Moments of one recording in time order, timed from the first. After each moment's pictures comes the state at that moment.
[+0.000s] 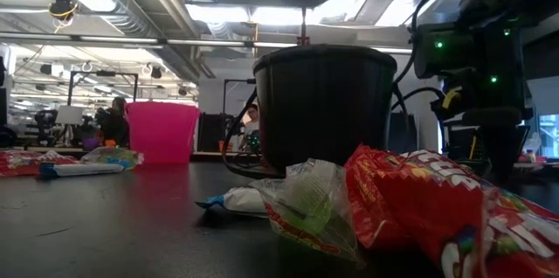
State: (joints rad) left arm -0.01 1.34 1.13 -0.15 -0.03 0.17; right arm -0.12 1.37 0.58 -0.86 0.06 0.64
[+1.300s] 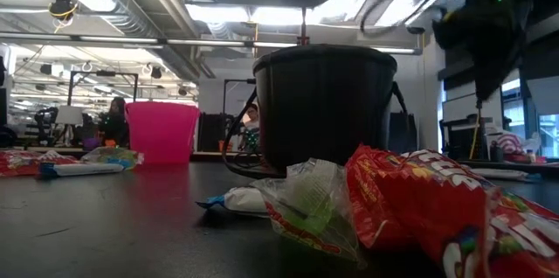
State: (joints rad) left arm -0.02 1.35 1.13 -0.17 -0.03 0.11; right arm -0.12 1.02 0.80 -1.09 -0.03 0.65
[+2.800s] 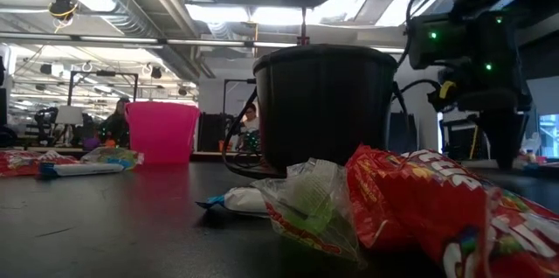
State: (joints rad) left arm -0.05 1.35 1.13 -0.20 -0.04 0.11; right arm -0.12 1.34 0.67 -0.96 -0.01 0.67
